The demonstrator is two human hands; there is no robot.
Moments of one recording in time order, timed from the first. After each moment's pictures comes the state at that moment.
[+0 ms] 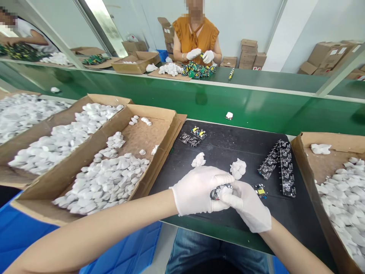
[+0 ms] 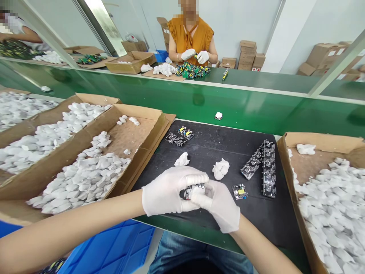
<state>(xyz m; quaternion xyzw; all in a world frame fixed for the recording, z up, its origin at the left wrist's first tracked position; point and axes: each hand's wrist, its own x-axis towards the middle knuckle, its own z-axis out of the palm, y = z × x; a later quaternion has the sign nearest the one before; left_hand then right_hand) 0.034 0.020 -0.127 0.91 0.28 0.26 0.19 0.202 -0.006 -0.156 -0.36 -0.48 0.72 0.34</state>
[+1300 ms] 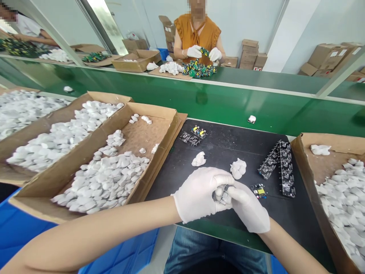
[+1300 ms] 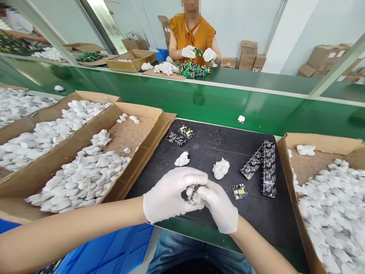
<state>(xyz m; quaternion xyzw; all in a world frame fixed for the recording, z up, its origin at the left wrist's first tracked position) 0.044 0.004 -0.135 0.86 0.35 0.32 0.20 0.199 -0.008 -0.159 -0.31 -0.47 0.74 0.36</state>
